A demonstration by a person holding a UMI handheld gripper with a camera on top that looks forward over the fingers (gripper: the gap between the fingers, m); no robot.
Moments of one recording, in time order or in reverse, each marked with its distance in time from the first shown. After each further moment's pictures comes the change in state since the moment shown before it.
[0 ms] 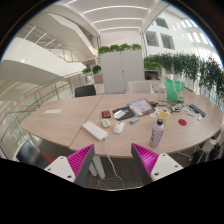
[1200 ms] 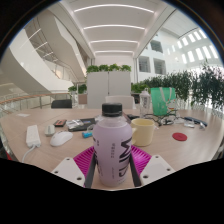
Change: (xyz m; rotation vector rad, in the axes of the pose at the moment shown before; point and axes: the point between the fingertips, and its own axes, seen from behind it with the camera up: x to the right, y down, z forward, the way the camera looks) arm 0.255 0.020 0.279 0.315 0.134 -0.077
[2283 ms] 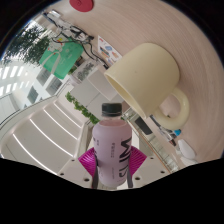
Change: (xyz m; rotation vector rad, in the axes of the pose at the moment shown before) arm 0.017 -0.167 0.135 -0.249 -0.491 2.263
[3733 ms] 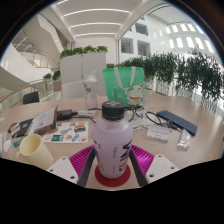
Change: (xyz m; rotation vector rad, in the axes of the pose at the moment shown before) arm -0.109 -0.319 -0.131 0.351 0.801 -2.125
